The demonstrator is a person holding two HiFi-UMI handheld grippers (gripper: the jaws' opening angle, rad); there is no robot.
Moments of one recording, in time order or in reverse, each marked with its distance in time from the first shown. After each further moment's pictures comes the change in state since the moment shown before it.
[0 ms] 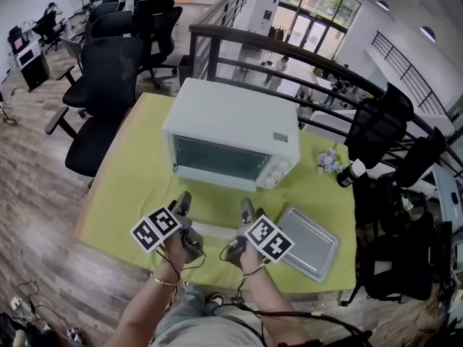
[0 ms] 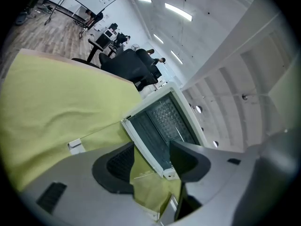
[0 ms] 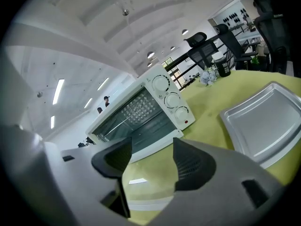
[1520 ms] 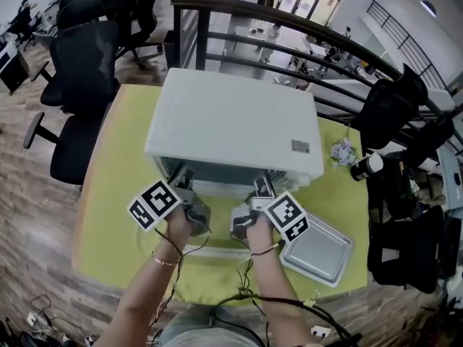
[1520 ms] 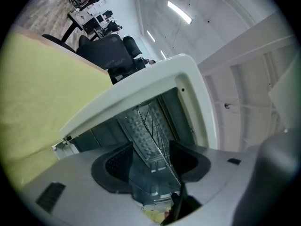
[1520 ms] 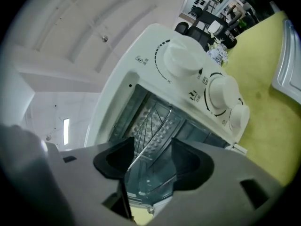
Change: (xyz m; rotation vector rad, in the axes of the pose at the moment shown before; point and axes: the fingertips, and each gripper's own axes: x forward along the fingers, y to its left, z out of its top) left arm 0.162 -0.061 0.073 -0.025 0.011 -0.290; right arm 0.139 0.041 0.083 0.320 -0.193 0.211
